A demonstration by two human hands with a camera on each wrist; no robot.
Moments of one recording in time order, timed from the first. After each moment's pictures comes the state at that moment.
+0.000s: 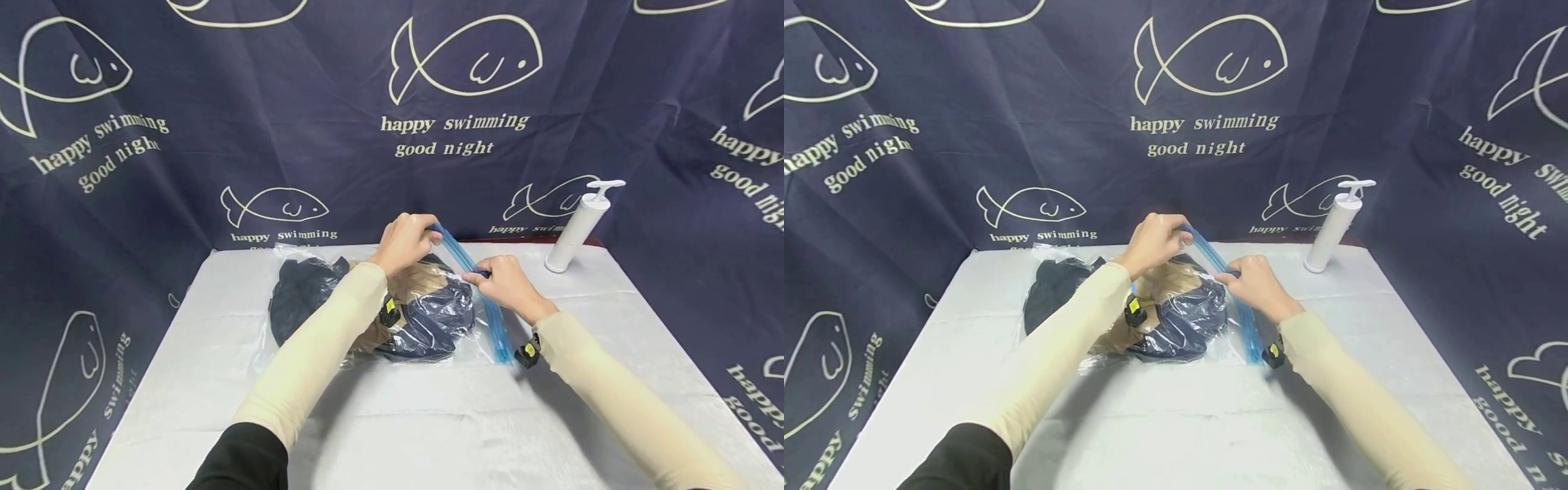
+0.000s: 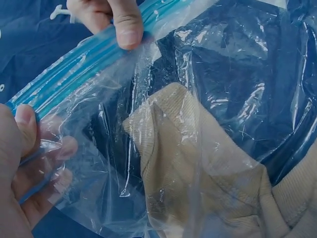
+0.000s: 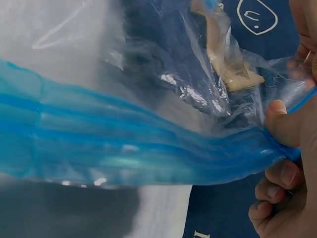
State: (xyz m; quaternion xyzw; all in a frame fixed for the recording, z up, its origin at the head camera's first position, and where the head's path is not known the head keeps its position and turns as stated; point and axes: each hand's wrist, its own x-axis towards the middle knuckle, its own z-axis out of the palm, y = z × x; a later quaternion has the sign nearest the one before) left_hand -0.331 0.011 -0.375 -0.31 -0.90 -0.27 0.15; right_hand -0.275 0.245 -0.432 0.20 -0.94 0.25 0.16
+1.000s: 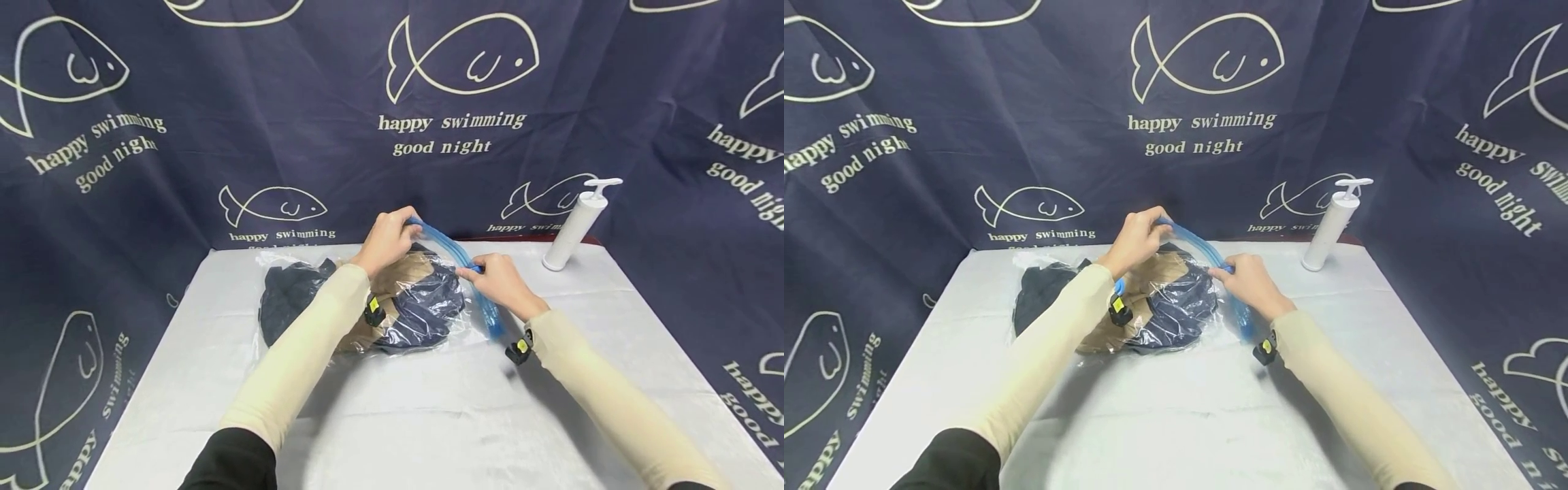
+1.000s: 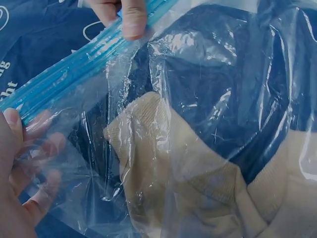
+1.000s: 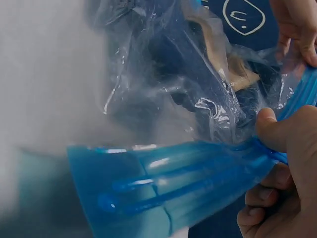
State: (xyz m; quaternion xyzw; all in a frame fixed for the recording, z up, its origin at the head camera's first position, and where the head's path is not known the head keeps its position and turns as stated) left_hand -0.338 -0.013 -0.382 -0.29 -0.86 -0.38 0.15; right_hand -0.276 0.236 -0.430 0.13 -0.95 0.27 0.10
